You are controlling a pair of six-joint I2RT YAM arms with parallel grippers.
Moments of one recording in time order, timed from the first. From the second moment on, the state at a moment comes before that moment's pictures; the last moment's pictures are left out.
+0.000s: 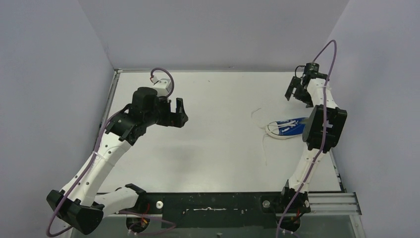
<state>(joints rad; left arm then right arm) -0.48 1.12 1.22 -0.69 0.06 -0.30 -0.20 1.99 1.71 -0.80 0.16 0.21</state>
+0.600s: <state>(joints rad) -0.64 1.12 1.27 -0.88 0.11 -0.23 -0.40 2.22 1.80 -1.02 -0.01 0.25</state>
